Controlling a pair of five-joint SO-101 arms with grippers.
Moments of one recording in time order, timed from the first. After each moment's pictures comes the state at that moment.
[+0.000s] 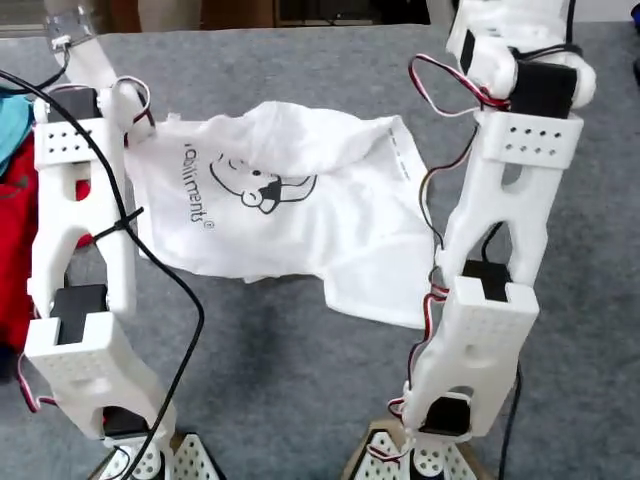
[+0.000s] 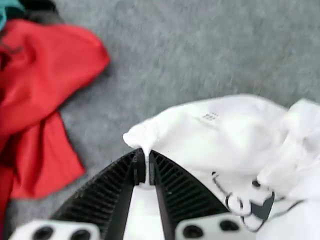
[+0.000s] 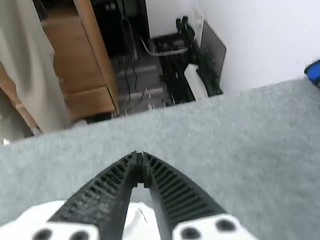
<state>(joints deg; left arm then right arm) -11.5 15.5 -22.1 73.0 5.1 4.1 29.8 -72.0 82.1 -16.1</state>
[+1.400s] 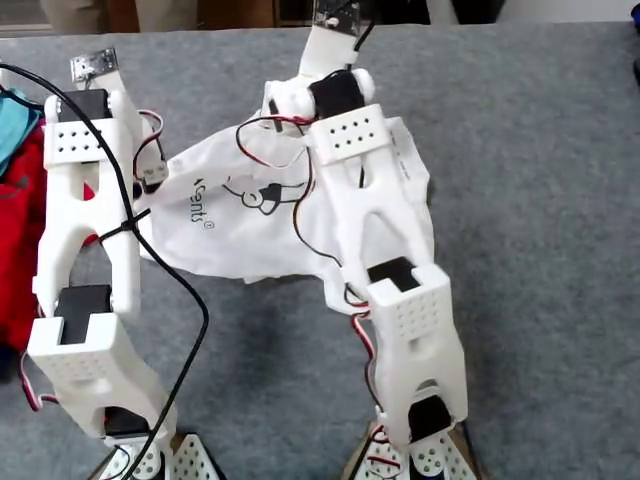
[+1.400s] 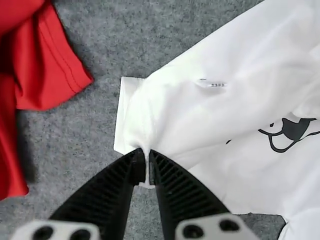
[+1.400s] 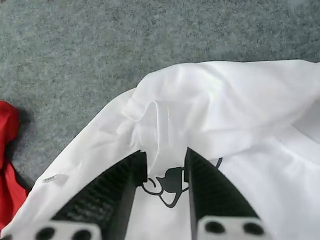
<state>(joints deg) -9.8 15.5 -20.1 90.5 5.1 -25.5 38.4 -55.8 84.3 -39.9</state>
